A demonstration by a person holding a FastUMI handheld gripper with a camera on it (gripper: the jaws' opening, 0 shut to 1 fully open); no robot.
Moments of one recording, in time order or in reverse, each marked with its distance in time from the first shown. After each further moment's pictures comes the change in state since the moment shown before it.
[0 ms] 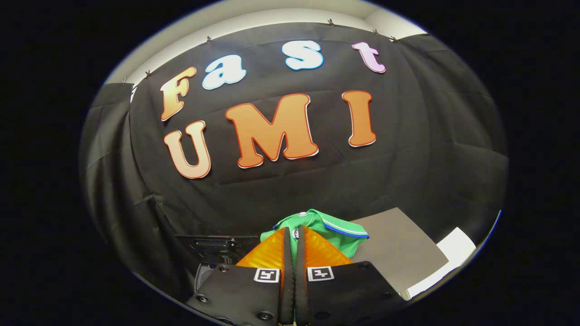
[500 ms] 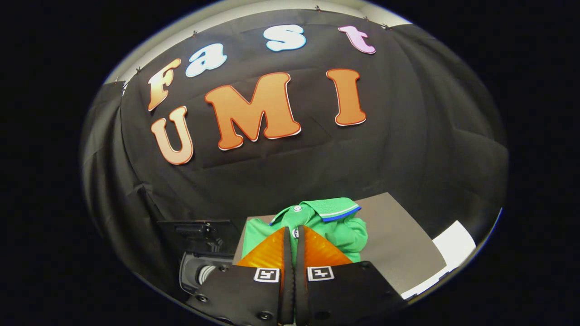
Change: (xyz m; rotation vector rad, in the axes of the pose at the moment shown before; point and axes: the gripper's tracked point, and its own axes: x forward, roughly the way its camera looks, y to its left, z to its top) arm 0.040 -0.086 -0.047 0.035 0.081 -0.028
